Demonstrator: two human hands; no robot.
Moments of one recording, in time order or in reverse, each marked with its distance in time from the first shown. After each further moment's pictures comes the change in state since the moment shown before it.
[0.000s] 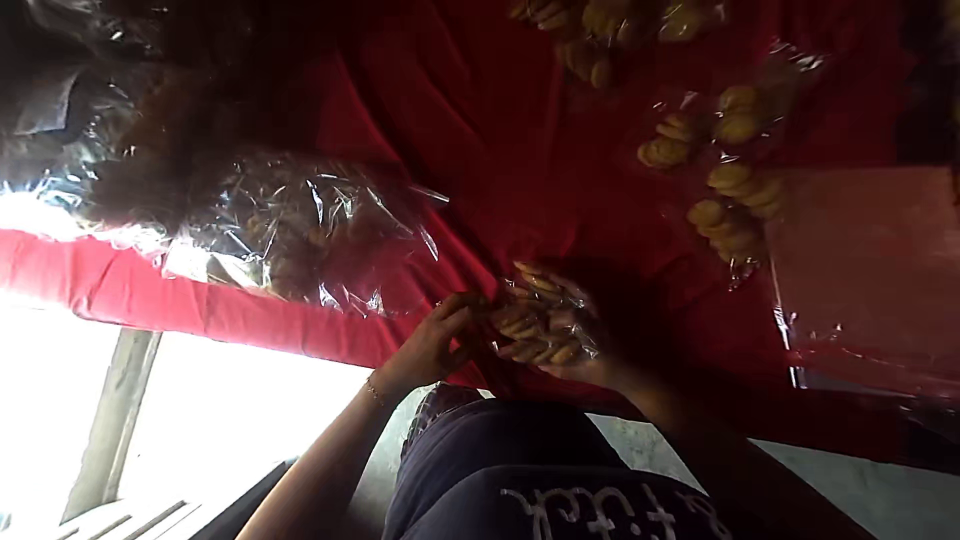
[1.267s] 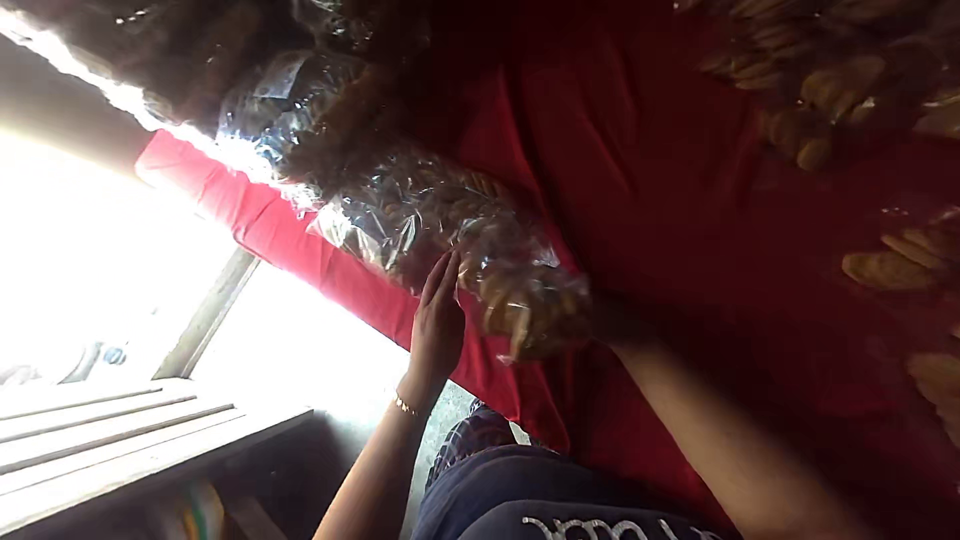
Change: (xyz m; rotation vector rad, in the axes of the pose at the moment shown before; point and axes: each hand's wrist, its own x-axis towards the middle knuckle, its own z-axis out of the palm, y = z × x) left_hand -0.041 0.017 -0.080 0.495 0.806 -0.562; right_hand 0.200 -0.005 0.077 0.880 -0.618 0.329
